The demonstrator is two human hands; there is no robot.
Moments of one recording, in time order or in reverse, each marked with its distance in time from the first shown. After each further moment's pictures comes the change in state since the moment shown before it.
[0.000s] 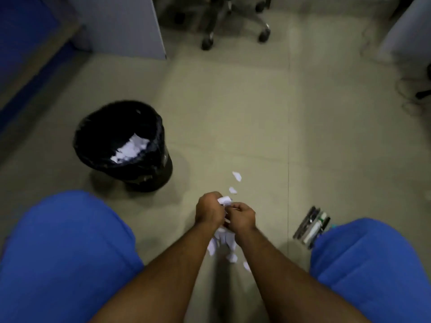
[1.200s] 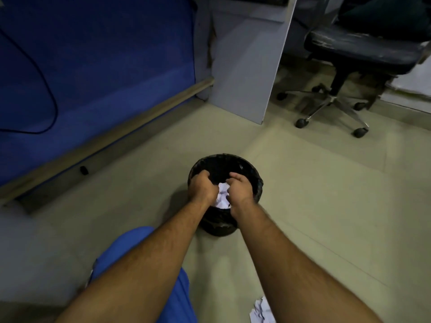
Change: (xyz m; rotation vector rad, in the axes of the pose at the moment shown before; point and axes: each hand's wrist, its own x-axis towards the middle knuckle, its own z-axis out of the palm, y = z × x) left_hand 0.059 -0.017 -0.298 -0.131 0.537 -0.138; right_hand -0.076 -0.184 0.271 0.052 -0.372 -0.215
